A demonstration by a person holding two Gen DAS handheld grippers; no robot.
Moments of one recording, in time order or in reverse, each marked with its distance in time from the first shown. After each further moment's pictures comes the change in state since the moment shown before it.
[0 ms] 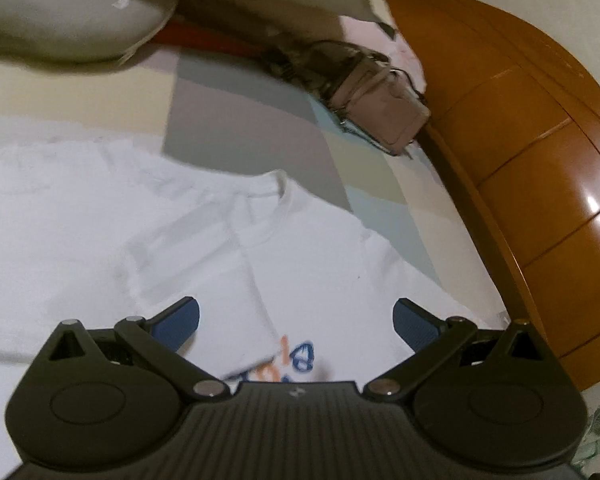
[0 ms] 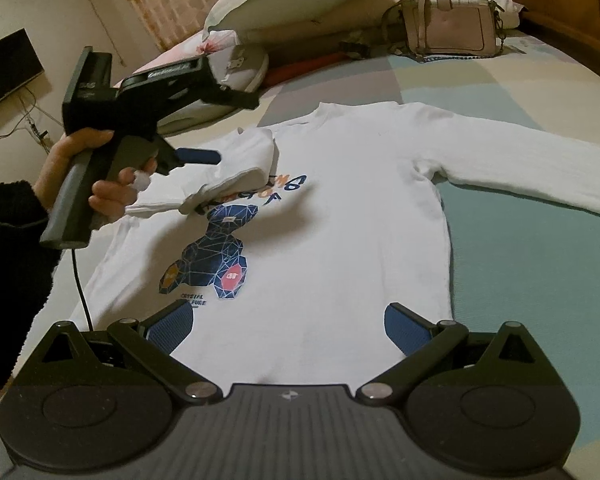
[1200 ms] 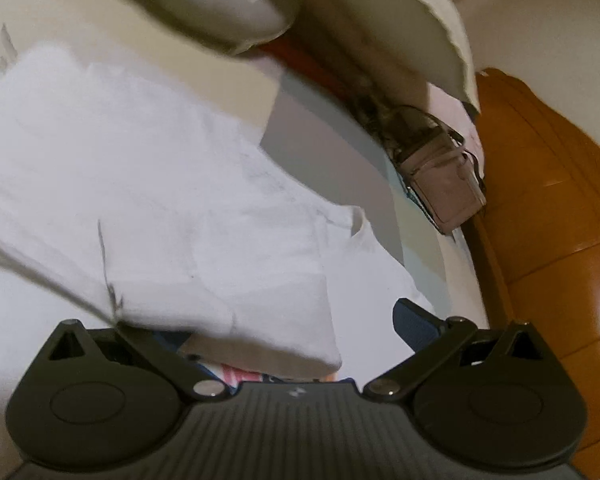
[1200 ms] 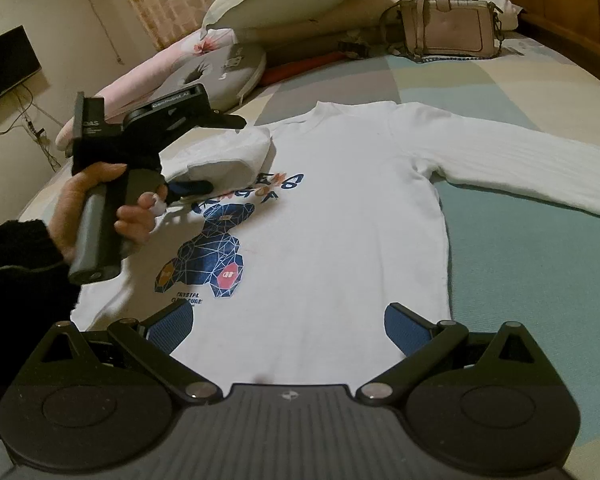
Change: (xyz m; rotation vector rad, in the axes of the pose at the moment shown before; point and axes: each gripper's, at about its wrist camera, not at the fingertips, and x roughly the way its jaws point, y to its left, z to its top) left arm 0.017 0.043 -0.022 -0.235 -0.202 0.099; right arm 0.002 0.001 0.000 -0.002 0.000 -0.020
